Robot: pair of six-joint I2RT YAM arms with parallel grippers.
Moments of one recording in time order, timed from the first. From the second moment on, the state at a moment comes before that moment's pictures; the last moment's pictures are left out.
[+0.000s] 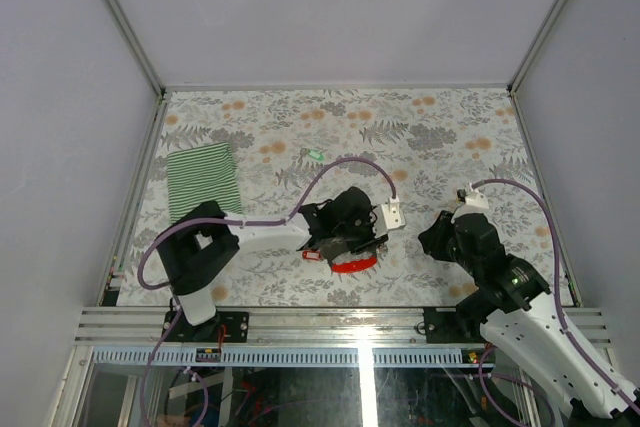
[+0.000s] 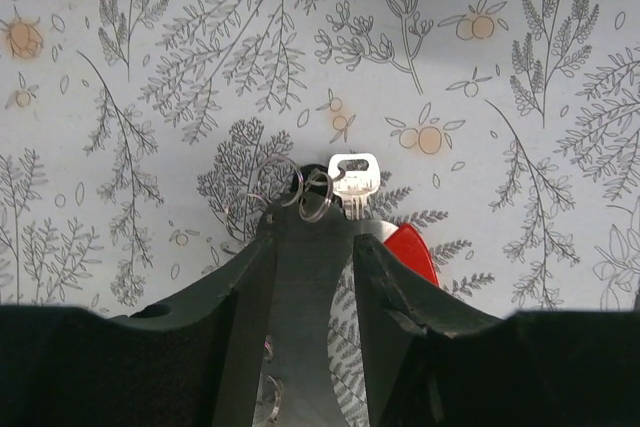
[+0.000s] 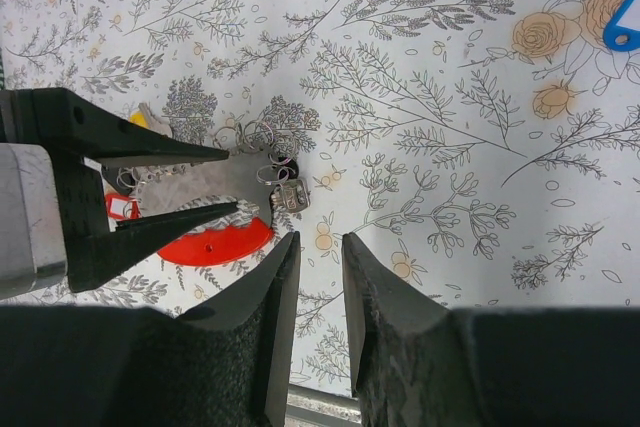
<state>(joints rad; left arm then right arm) -1.01 1.76 0.99 0.05 0.26 0.26 0.57 0.46 0.51 -0.69 0.17 0.66</state>
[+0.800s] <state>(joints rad) -1.01 1.89 1.14 -0.07 0.30 0.35 0.57 0.45 0.51 -0.70 0.17 0.67</state>
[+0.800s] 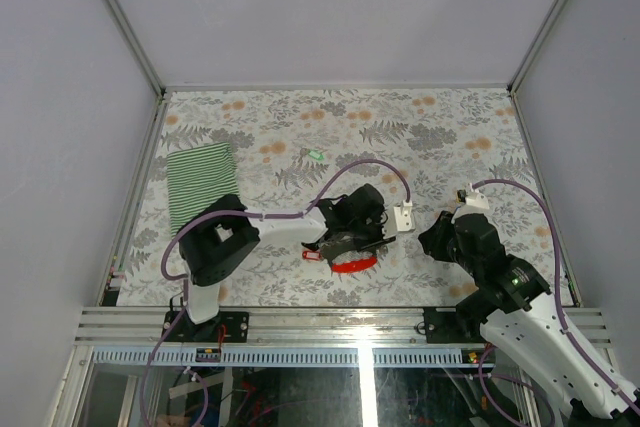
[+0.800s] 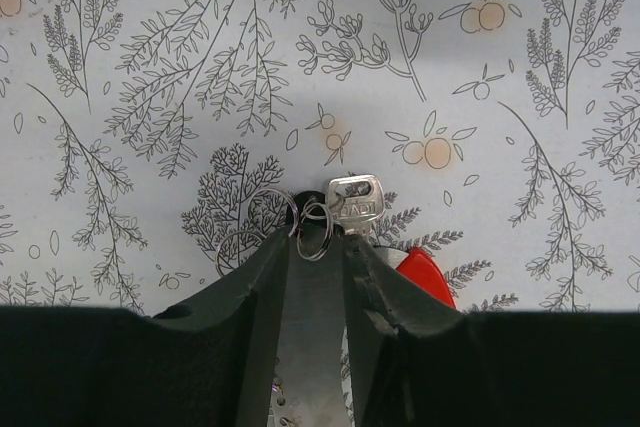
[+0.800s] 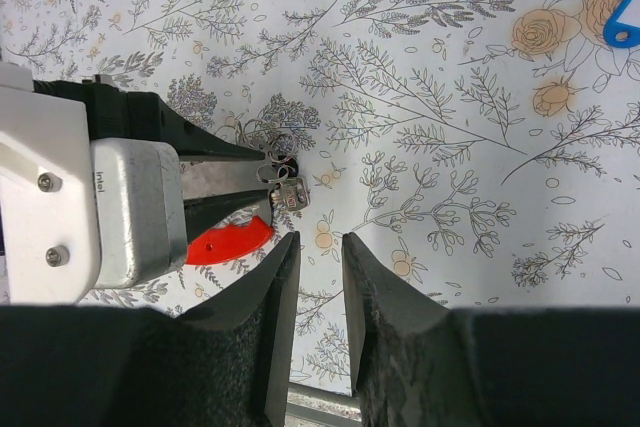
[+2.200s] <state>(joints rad) -0.96 1.90 1.15 -0.04 0.29 0.30 0.57 0.46 0.51 -0.70 0.17 0.67</state>
